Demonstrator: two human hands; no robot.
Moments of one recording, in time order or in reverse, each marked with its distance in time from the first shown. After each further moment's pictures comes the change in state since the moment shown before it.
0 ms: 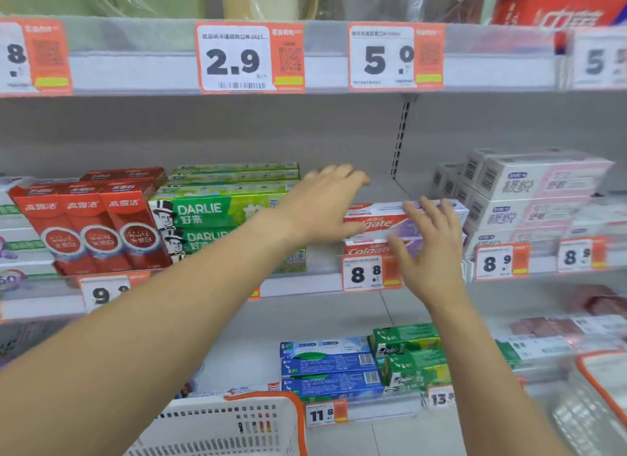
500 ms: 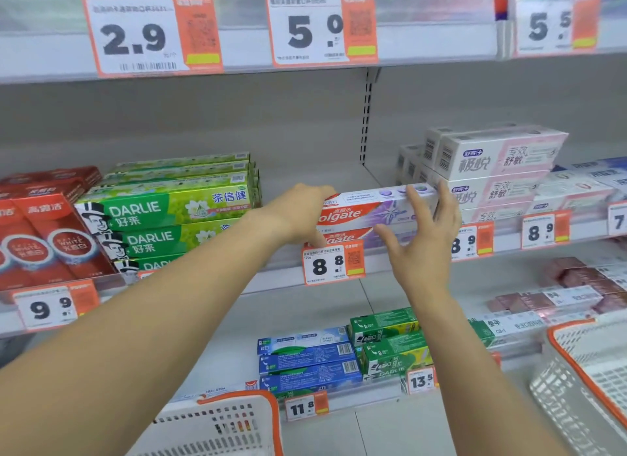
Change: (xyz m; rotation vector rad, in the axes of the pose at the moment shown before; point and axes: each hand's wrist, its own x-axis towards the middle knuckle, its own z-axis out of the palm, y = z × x) left_hand 0.031 0.022 0.040 -0.248 -0.319 -0.211; right_hand -0.003 0.037 -0.016 0.002 0.119 0.128
